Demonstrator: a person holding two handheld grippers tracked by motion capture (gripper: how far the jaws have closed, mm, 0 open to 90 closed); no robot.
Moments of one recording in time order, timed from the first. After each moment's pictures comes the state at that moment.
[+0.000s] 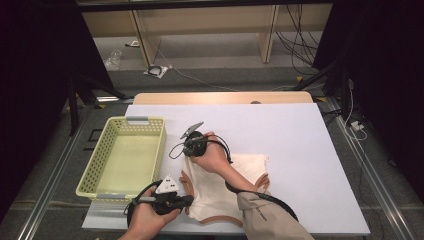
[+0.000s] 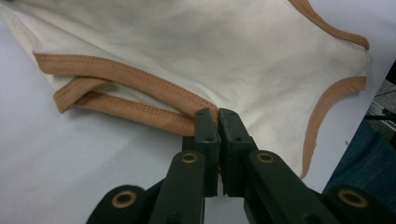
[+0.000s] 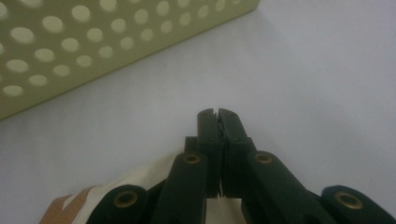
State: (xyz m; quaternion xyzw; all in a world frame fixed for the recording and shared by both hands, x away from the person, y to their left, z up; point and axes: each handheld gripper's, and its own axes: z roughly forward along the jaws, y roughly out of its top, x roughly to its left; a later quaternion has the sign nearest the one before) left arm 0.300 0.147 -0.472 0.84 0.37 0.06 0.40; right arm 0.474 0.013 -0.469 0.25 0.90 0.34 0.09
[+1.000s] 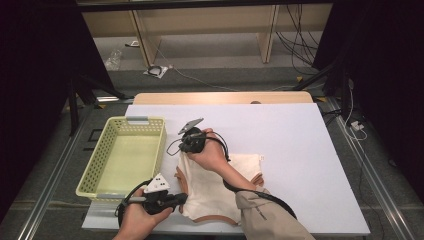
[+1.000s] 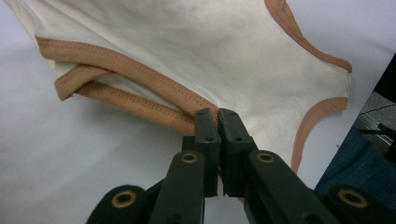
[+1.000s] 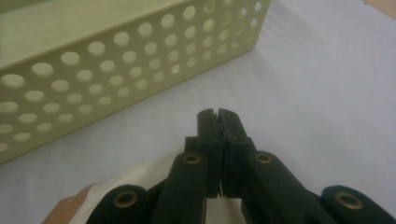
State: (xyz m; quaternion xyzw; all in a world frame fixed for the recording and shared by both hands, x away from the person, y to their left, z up) left arm 0.296 0.166 -0.461 0.82 0.38 0.06 0.42; right arm 0.473 0.017 -0.451 0.25 0.89 0.37 0.10
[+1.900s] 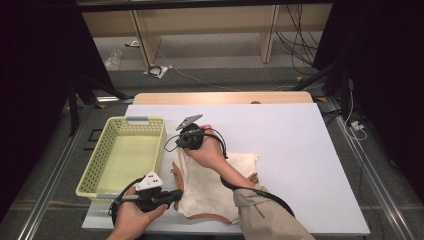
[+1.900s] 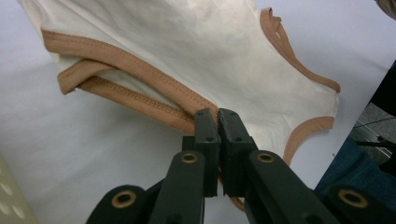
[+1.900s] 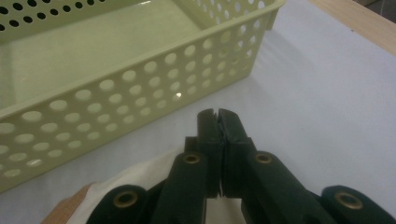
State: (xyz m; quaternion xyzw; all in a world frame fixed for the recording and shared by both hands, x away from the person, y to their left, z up) left arm 0.297 0.177 -0.450 0.81 0.39 0.07 0.43; right arm 0.475 0.023 -0.438 0.25 0.88 0.39 0.10
